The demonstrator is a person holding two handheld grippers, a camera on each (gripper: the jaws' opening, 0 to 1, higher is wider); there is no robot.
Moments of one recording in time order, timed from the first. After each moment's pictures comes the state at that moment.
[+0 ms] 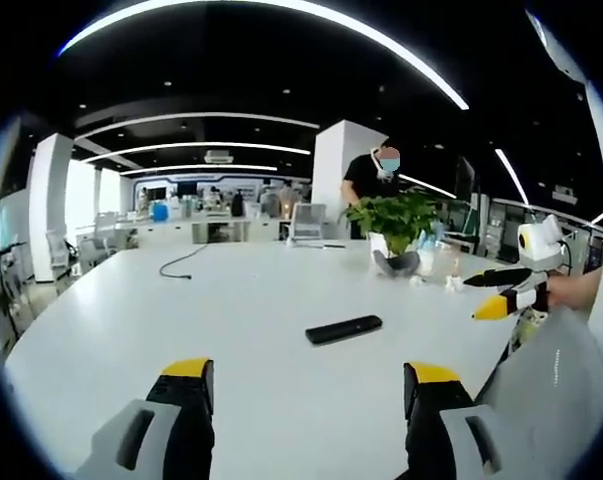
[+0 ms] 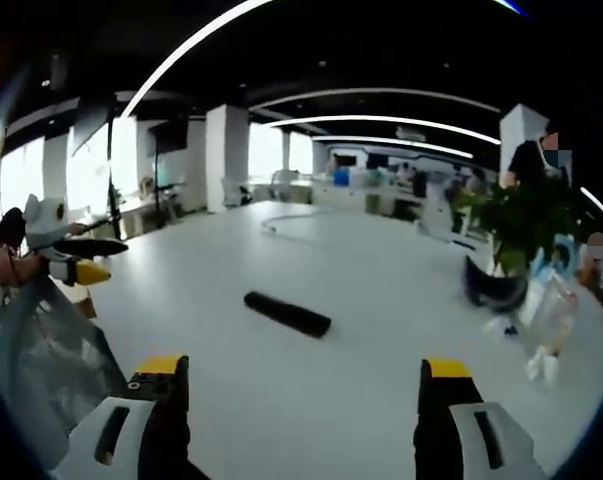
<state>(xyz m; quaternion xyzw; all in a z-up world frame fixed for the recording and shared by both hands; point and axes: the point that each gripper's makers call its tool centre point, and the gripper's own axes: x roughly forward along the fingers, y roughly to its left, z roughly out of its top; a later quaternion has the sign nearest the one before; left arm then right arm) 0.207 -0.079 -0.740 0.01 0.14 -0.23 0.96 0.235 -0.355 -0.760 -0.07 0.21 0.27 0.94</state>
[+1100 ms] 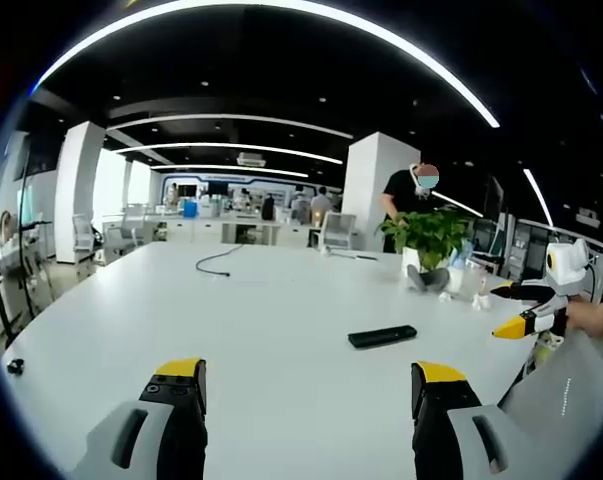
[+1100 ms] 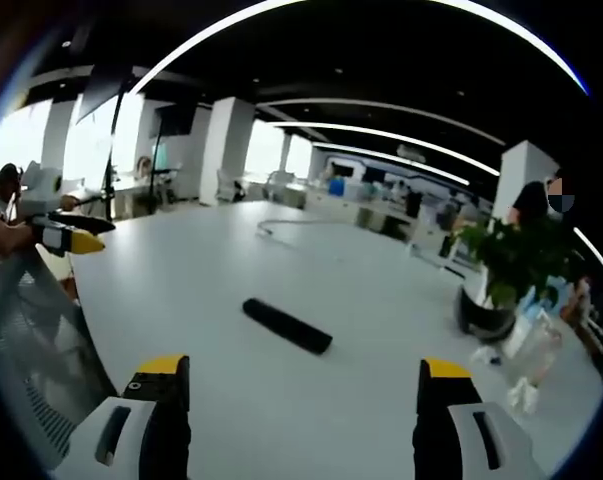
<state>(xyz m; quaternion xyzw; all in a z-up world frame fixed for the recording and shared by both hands) 0.209 -0.023 -0.738 -0.04 0.13 -0.18 0.98 0.236 -0.329 -0.748 -0.14 0.18 0.24 0.95</state>
